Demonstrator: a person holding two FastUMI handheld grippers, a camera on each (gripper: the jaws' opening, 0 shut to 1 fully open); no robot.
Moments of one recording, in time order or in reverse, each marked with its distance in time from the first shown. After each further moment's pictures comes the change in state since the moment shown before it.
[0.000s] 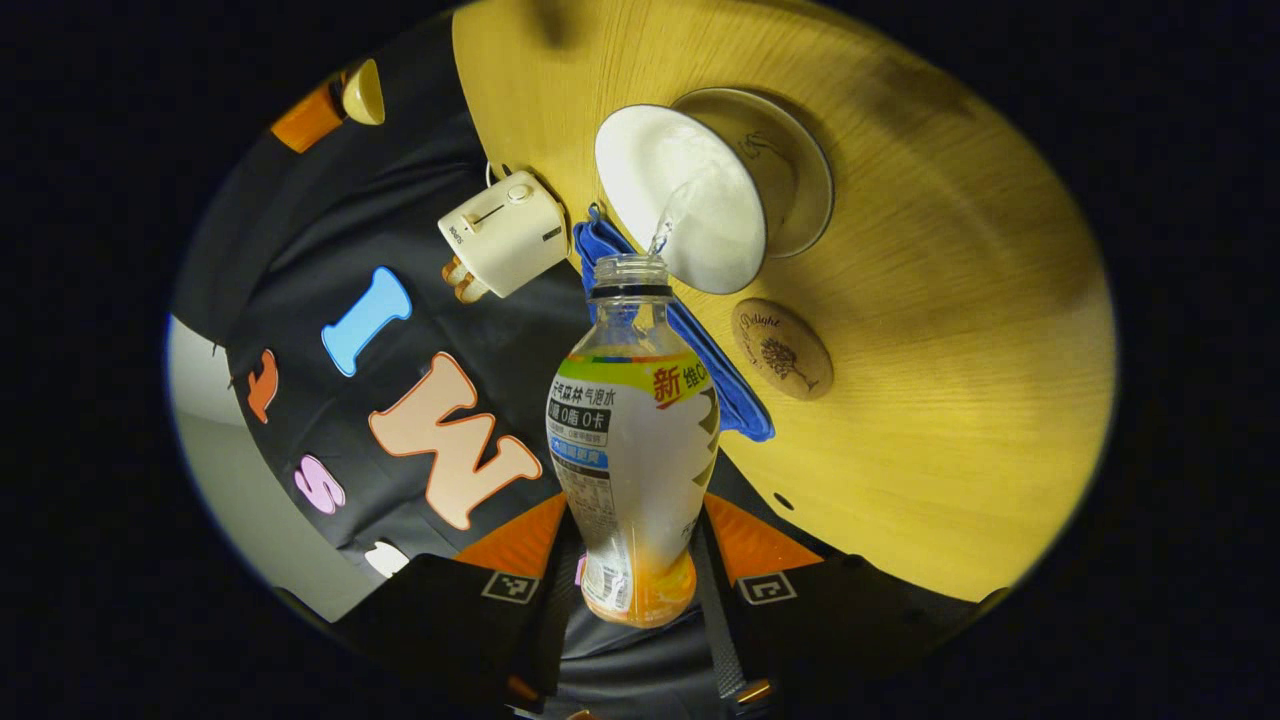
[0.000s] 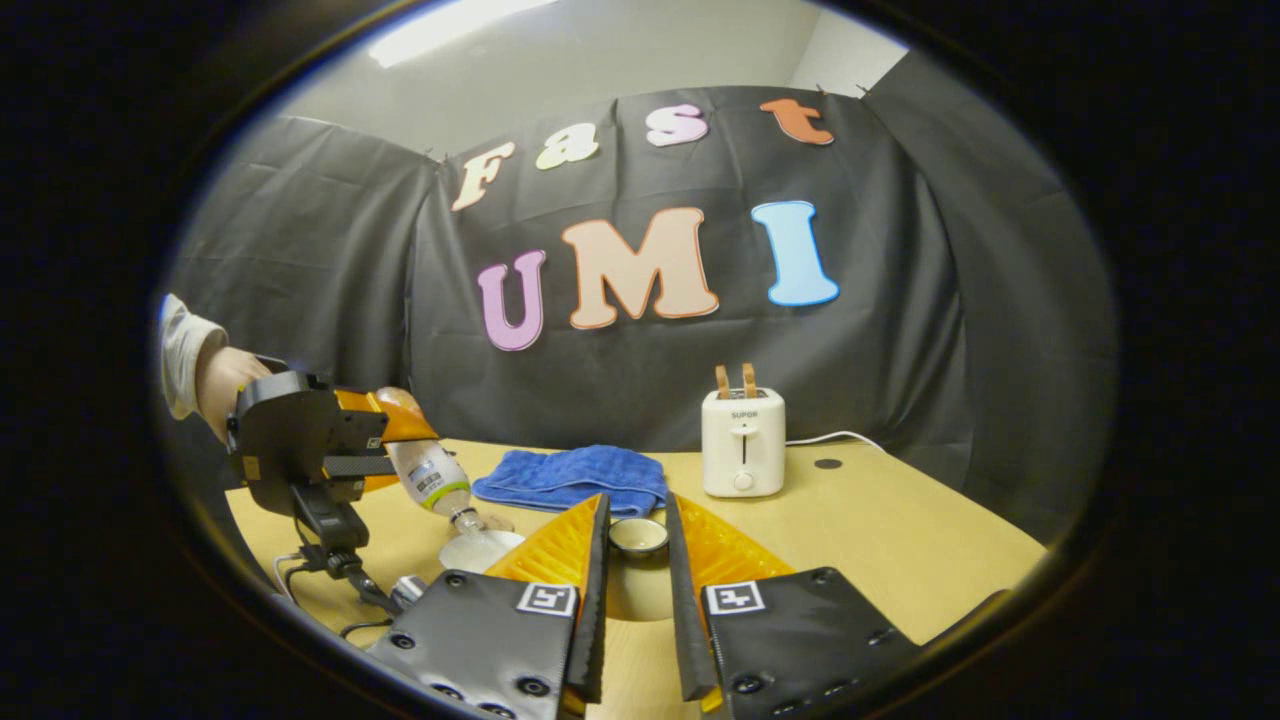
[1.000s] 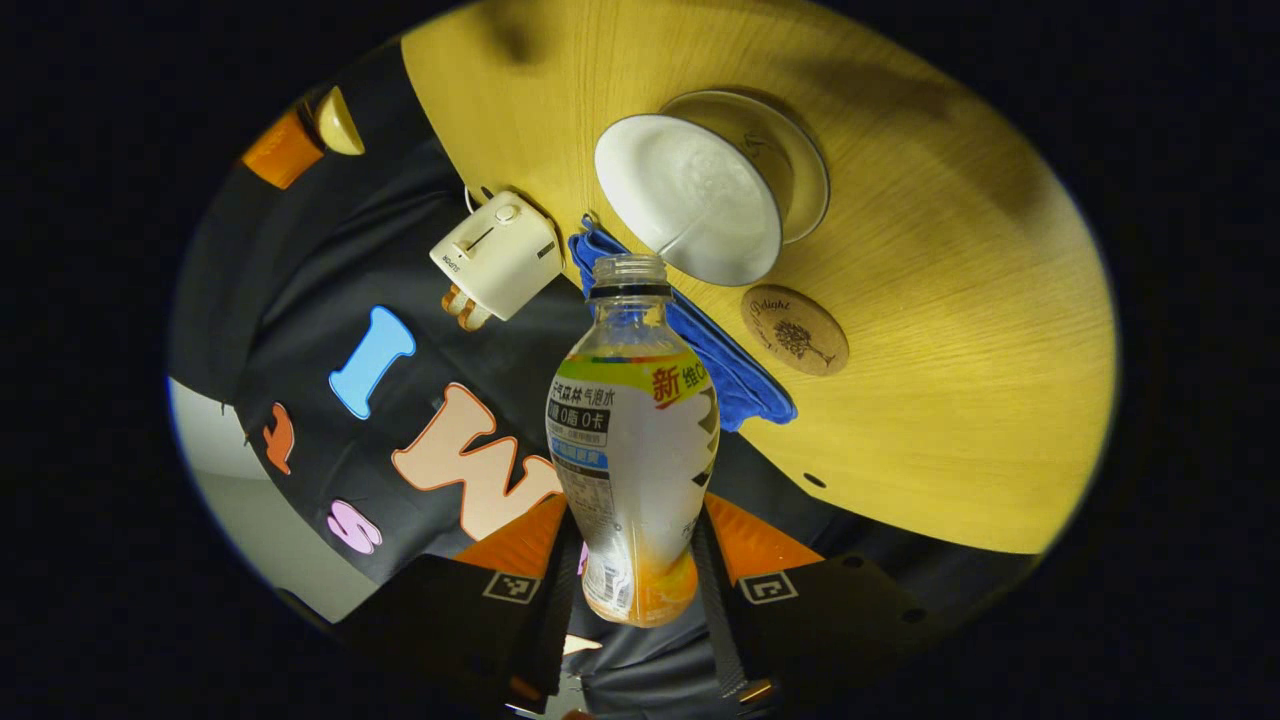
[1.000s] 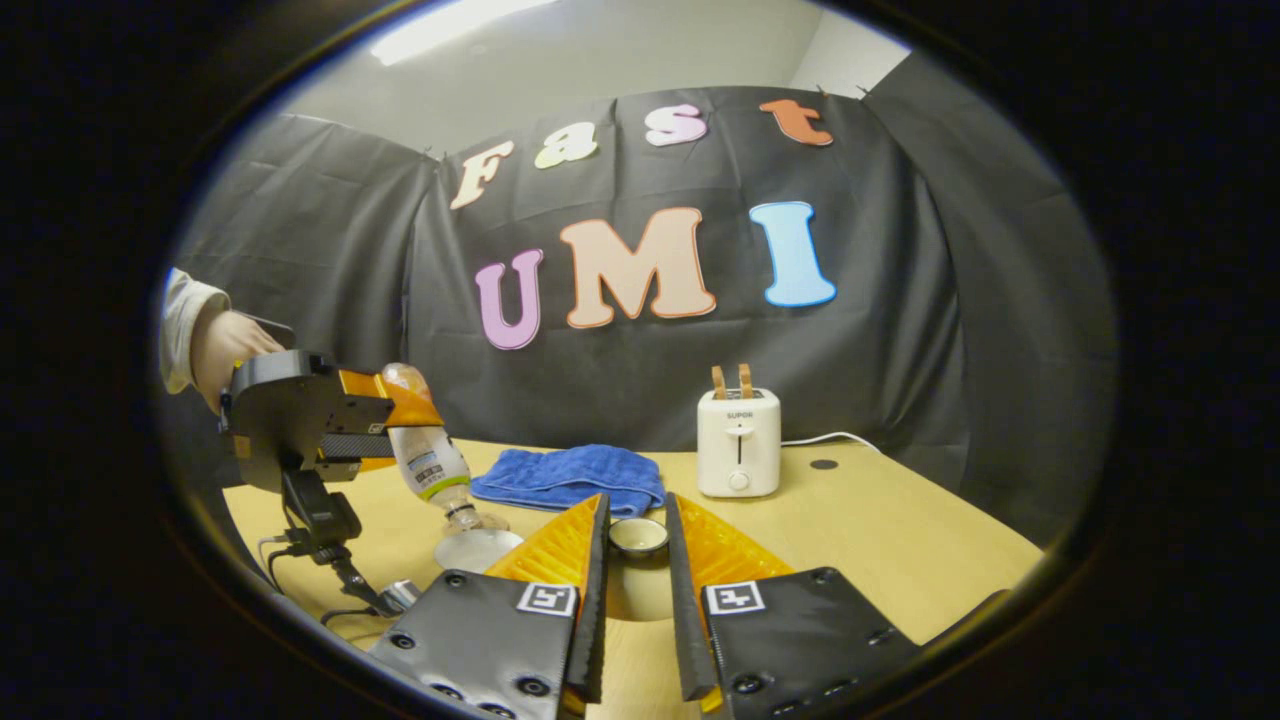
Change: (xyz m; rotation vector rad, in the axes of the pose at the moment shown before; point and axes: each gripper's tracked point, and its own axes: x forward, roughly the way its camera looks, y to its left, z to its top) left arm -0.001 0.010 0.001 0.094 -0.016 -0.005; right arm -0.002 -0.002 0.003 -0.006 -0.002 -0.004
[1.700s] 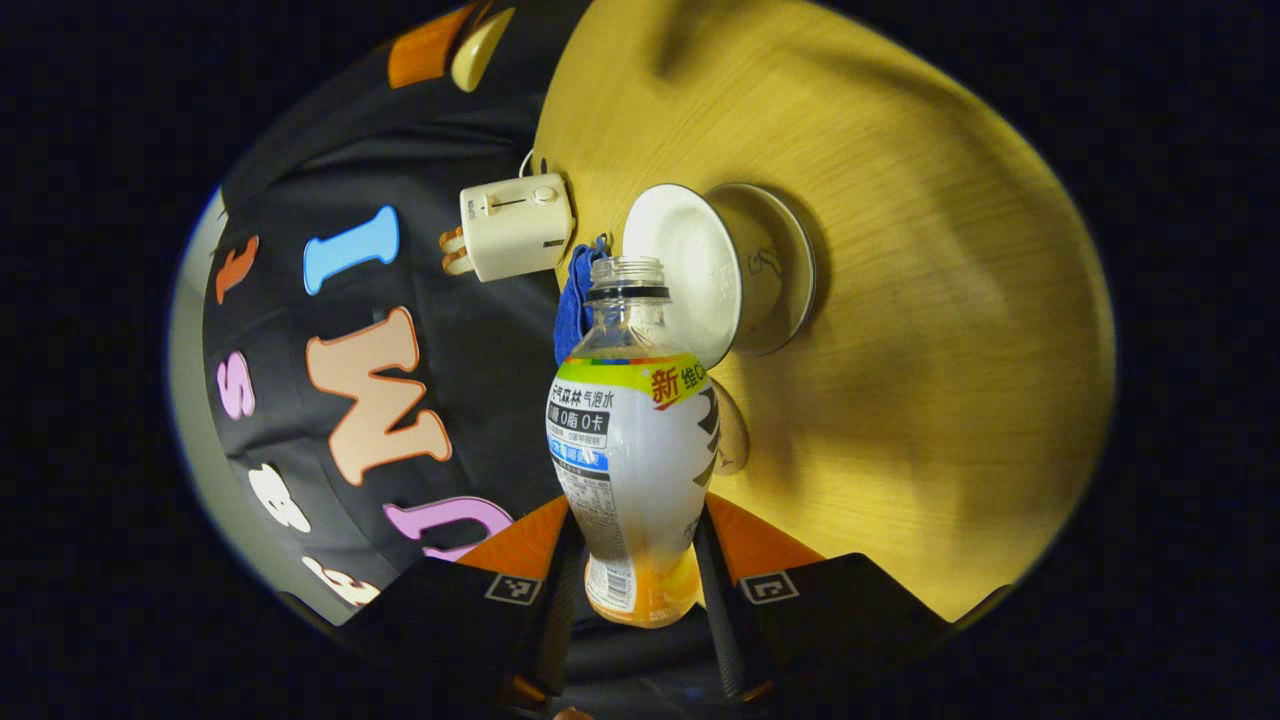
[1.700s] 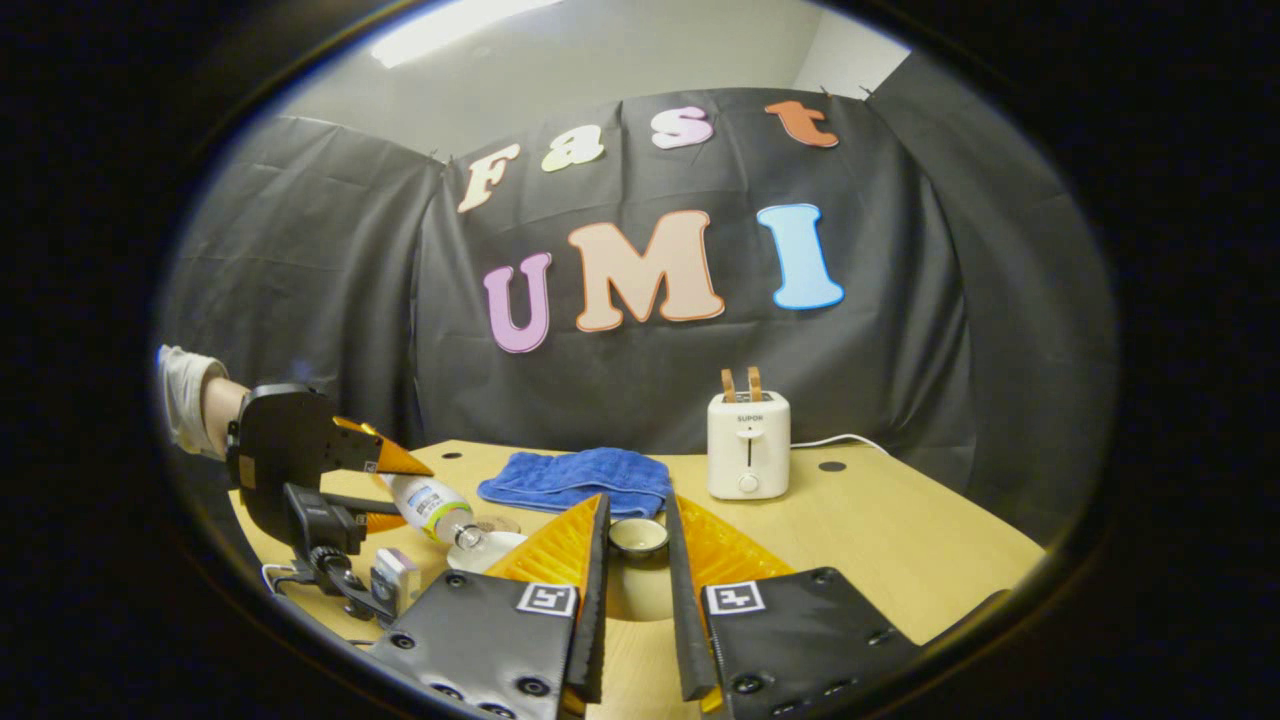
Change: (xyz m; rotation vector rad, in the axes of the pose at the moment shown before) left arm -0.009 -0.060 0.048 -0.564 -0.154 -0.166; right arm -0.002 0.008 0.002 0.006 -0.004 0.019
